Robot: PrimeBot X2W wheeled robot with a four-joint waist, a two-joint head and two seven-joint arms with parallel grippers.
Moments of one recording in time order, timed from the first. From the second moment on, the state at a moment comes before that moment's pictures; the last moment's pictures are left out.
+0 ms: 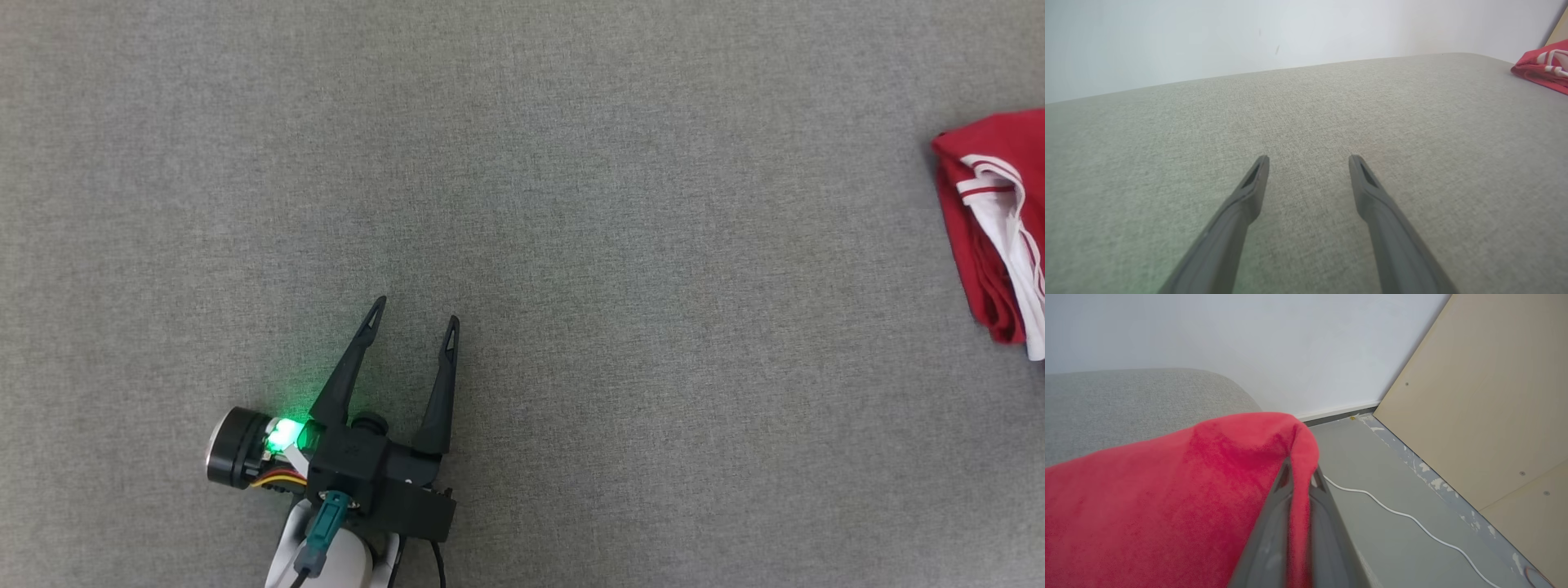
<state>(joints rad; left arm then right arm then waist) -0.33 0.08 -0.32 0.24 0.00 0.04 -0.27 -0.95 -0.55 -0.59 1.15 -0.20 0.13 -0.26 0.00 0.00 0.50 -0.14</state>
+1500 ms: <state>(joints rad) -0.05 0.06 -0.13 0.30 -0.09 0.05 -0.26 -0.28 -0.06 -0.12 0.47 -0.06 0.13 -0.26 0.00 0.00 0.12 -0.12</state>
